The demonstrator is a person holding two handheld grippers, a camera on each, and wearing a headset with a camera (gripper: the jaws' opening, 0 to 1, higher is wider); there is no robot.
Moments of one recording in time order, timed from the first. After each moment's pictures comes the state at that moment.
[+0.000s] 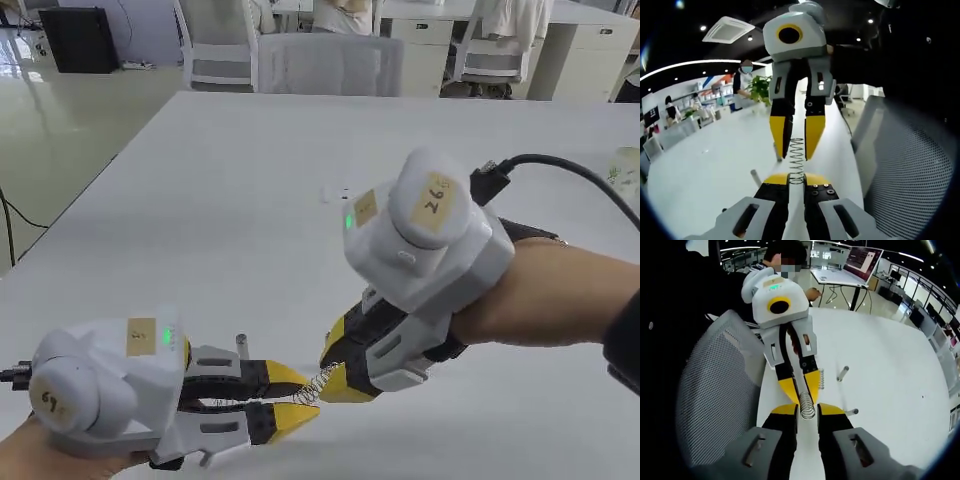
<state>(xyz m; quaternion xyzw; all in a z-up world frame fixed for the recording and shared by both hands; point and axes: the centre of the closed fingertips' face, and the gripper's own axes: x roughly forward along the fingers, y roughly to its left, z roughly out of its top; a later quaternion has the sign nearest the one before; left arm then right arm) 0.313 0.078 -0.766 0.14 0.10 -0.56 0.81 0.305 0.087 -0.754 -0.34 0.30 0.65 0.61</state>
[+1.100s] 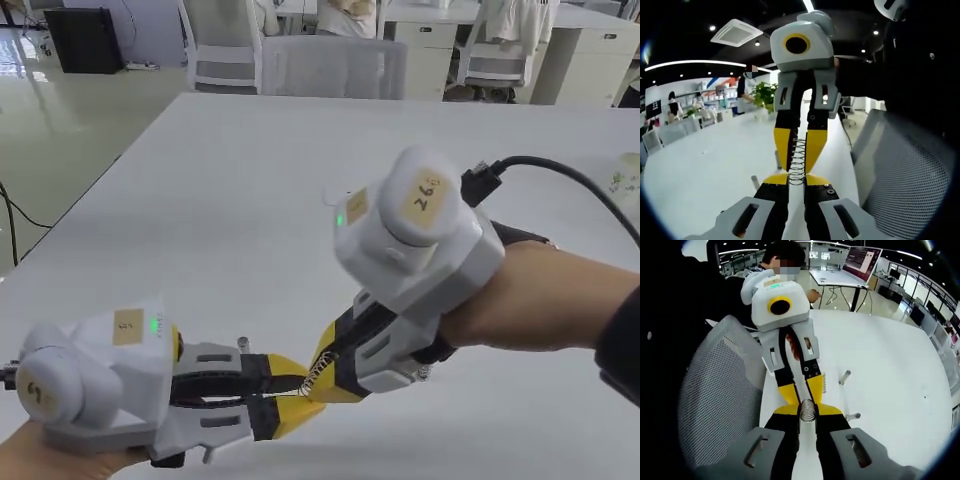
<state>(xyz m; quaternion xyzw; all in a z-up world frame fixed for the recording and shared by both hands) 0.314 0.075 -0.754 0.10 0.09 -0.55 0.82 0.302 0.098 -0.751 -0.33 0.31 0.65 0.61</state>
